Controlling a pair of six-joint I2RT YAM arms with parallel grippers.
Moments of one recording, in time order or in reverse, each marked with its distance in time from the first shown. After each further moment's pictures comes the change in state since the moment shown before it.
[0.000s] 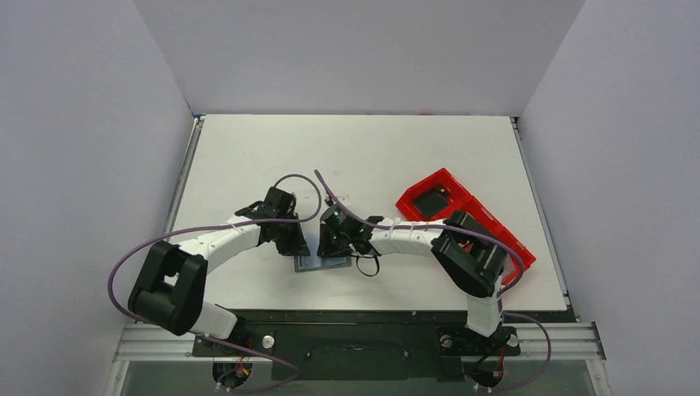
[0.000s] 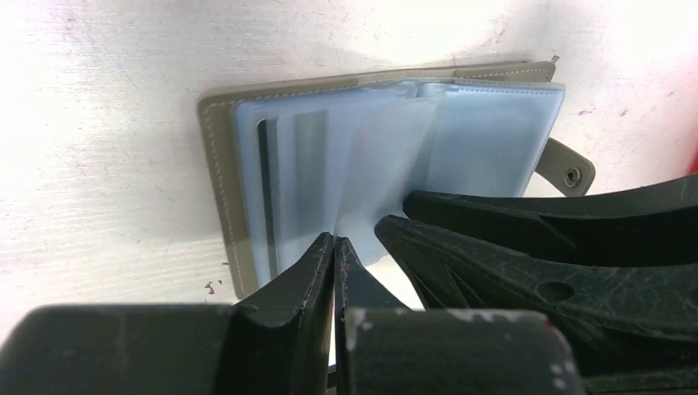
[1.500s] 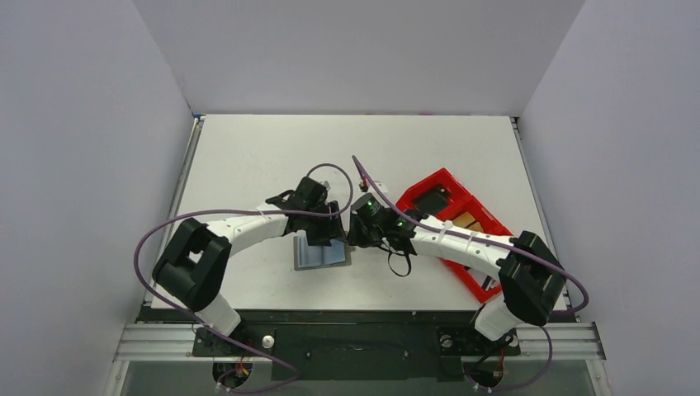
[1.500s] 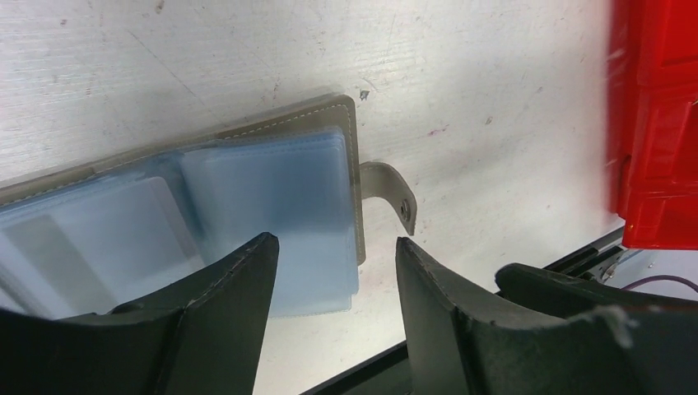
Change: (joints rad) left arm -0.177 0.185 0.194 0.106 0.014 -0.058; right arm -0.074 -0.367 -0.117 -0.250 0.170 -0.060
